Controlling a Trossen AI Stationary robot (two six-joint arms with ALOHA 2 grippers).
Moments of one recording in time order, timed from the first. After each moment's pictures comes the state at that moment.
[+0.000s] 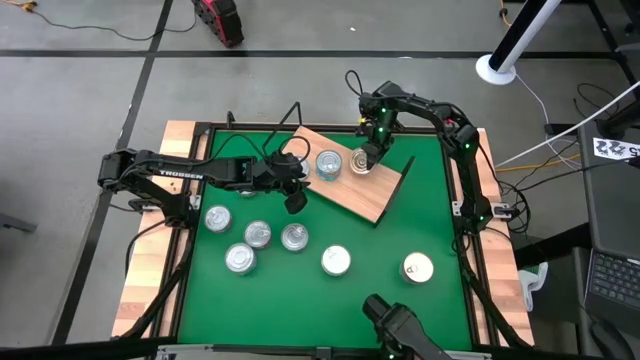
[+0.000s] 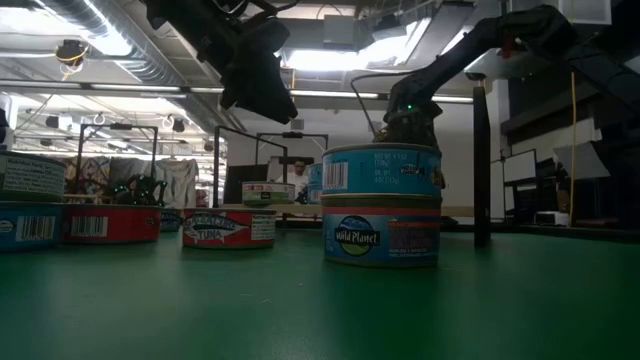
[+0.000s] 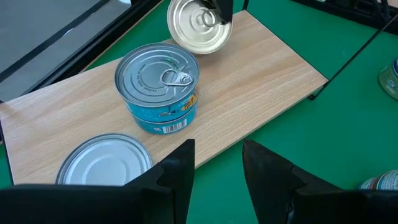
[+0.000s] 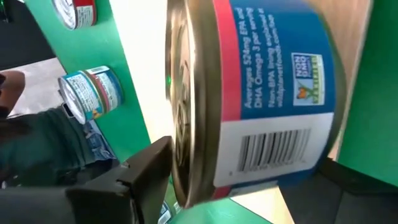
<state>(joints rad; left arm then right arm) 0.13 1.40 0.96 -0.25 -0.27 -0.29 -0.80 2.20 1.80 -1.53 -0.68 -0.38</state>
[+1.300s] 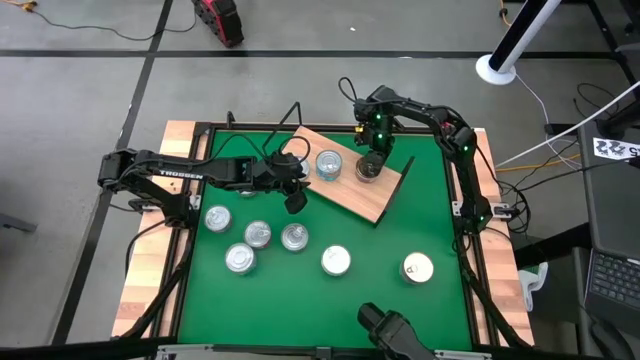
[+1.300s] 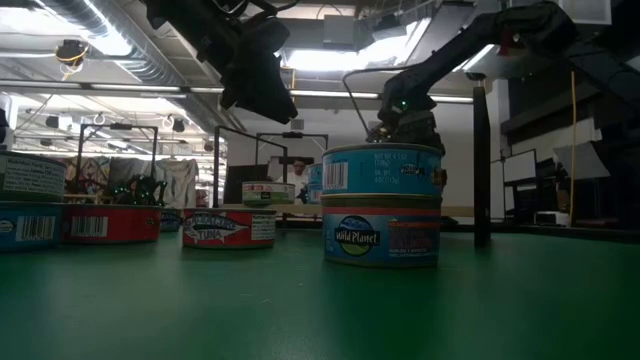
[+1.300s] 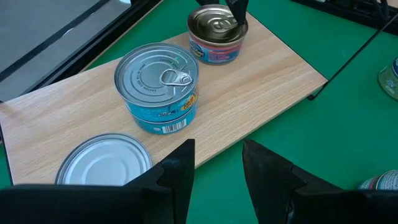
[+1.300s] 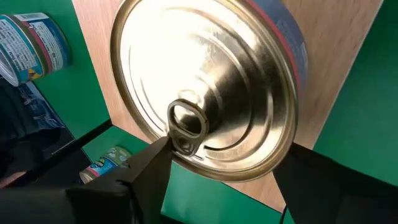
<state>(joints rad) 0.13 1.40 0.96 -0.25 -0.27 -0.29 -0.75 2.20 1.80 -1.57 -0.46 -0.45</state>
